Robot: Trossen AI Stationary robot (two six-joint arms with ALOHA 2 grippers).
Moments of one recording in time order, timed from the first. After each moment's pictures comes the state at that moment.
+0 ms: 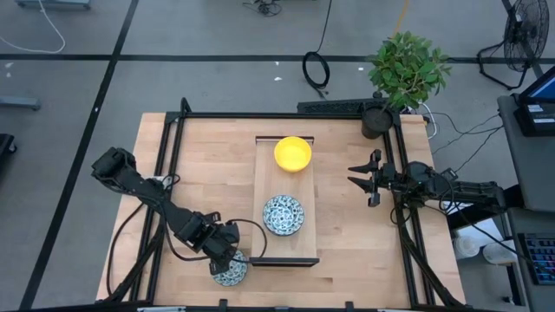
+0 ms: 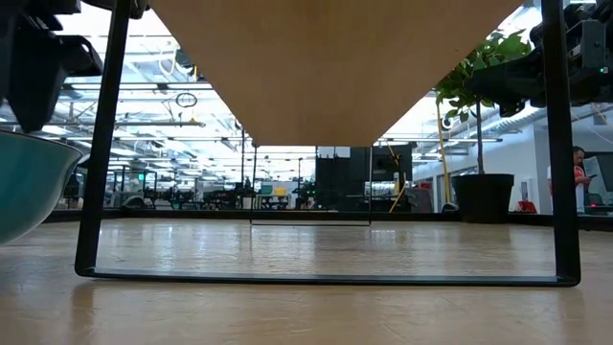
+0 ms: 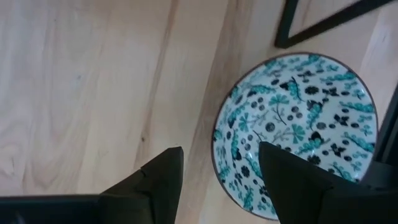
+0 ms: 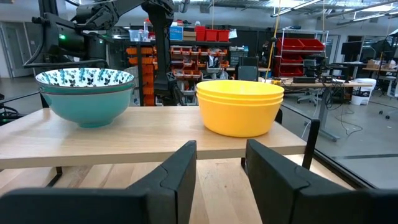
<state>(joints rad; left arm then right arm) -0.61 1.61 1.15 -0.86 -0.06 -0.87 -0.10 0.05 0.01 0.13 0.03 -0.01</state>
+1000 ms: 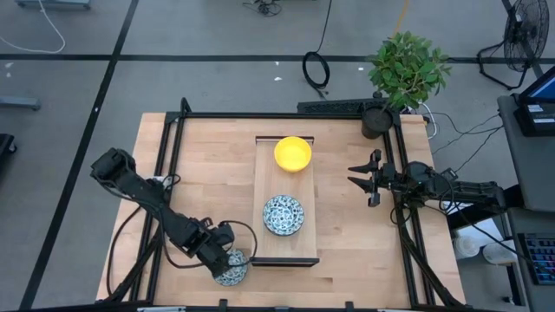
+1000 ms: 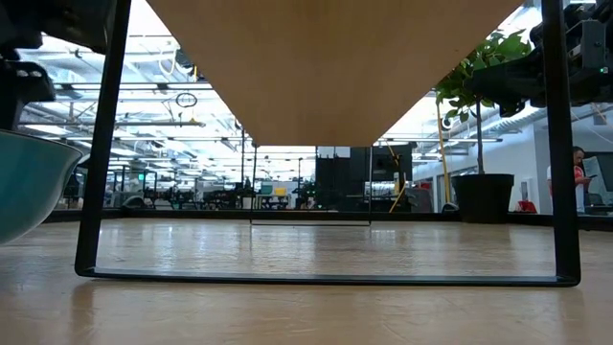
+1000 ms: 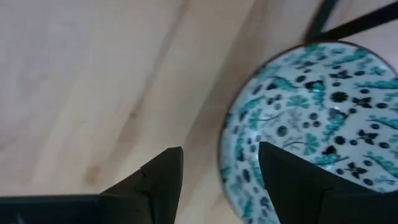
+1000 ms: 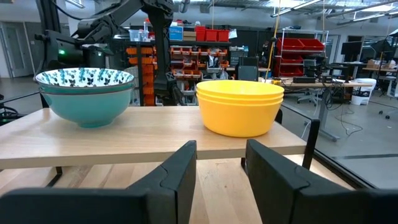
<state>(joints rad) -0.67 1.61 1.04 -0.76 -0.10 -1.14 -0.10 0.05 0.01 0.13 0.03 -0.01</state>
